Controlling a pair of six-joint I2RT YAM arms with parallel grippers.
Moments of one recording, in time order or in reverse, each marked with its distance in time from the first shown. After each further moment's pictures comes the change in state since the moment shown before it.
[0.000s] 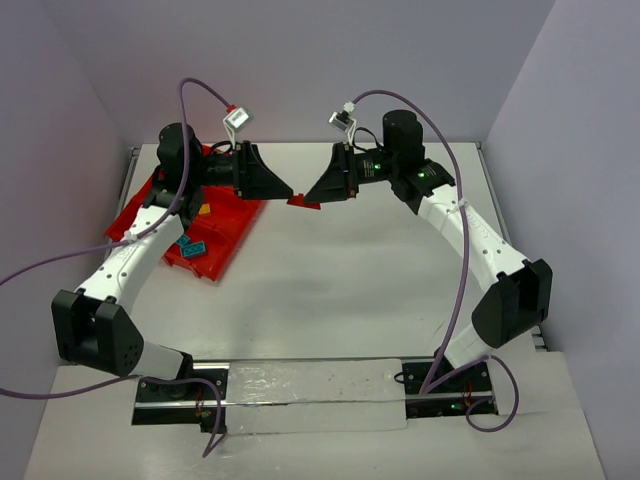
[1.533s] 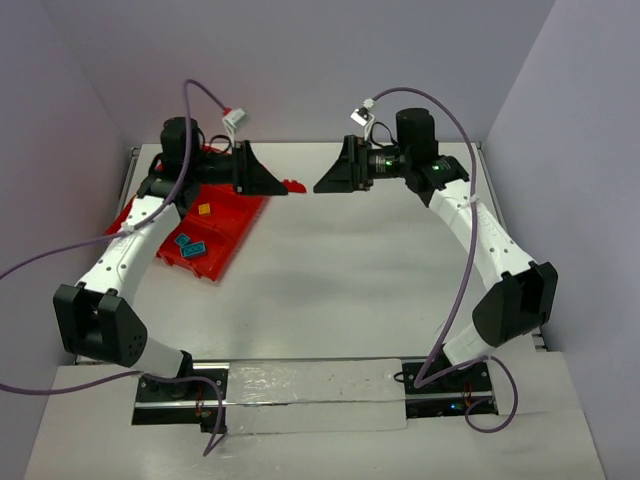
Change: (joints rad) left arm 0.020 0.048 0.089 -0.336 -0.038 0.189; right arm -0.083 0.003 0.039 -0.210 0.188 -0.137
